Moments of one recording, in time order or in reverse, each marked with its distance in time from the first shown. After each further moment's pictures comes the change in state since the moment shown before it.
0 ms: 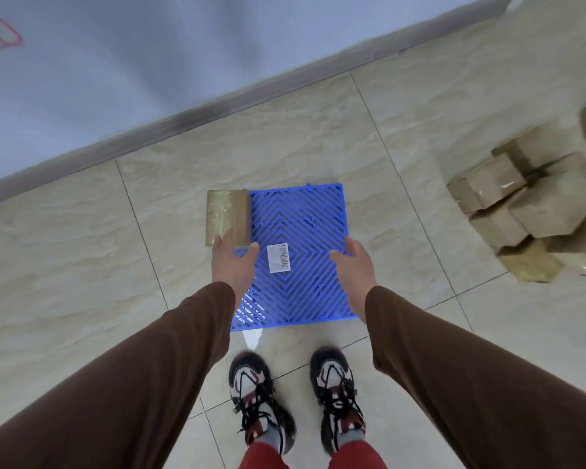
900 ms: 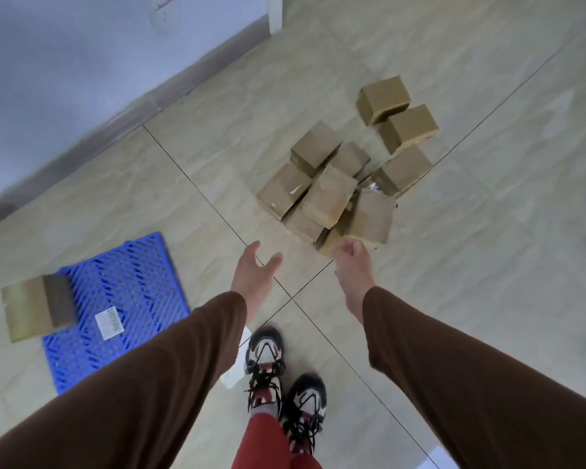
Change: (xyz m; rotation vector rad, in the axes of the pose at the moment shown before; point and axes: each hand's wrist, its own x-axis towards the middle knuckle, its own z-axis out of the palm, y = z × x) left_hand -0.226 0.221 0.427 0.145 -0.394 0.090; right_hand 0.048 0.037 -0.480 0.377 0.260 0.096
